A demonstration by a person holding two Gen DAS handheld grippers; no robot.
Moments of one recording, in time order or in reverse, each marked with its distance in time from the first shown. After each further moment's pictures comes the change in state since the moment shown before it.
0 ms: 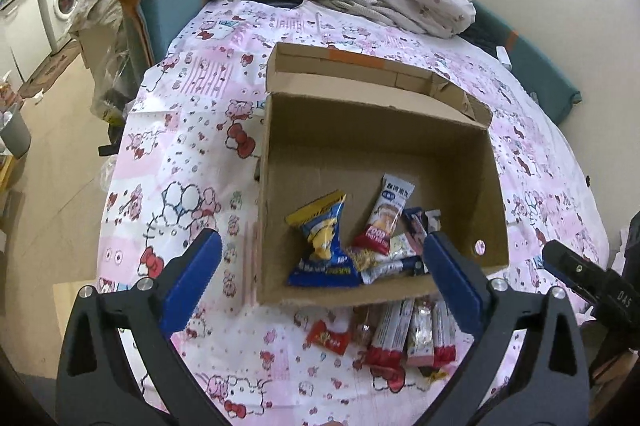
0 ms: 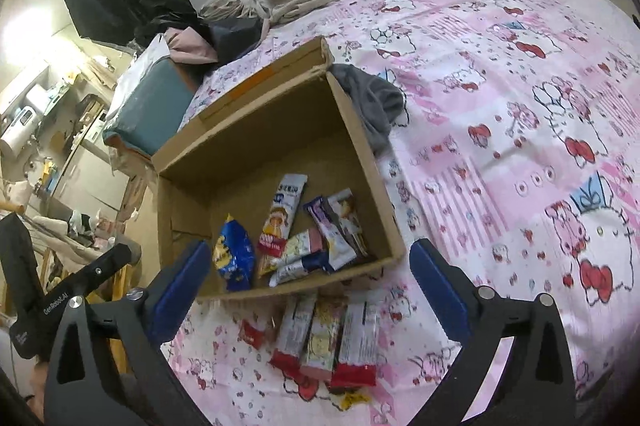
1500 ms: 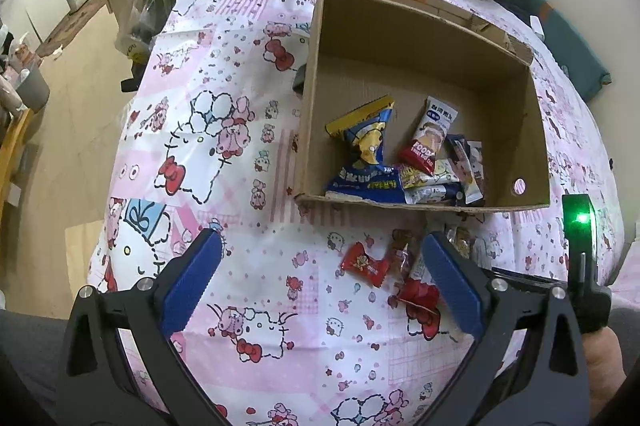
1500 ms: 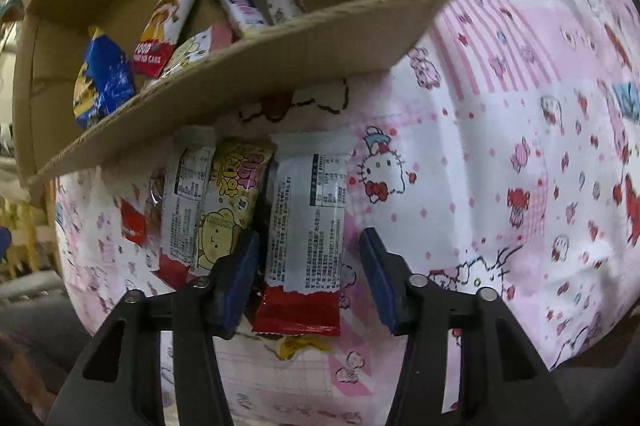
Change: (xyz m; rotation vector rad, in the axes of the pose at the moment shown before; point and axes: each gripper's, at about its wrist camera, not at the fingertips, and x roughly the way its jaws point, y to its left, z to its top) left arm 0.016 0.022 -0.056 -0.059 0.170 0.085; right arm 0.123 -0.014 -0.070 -0.060 0.538 -0.260
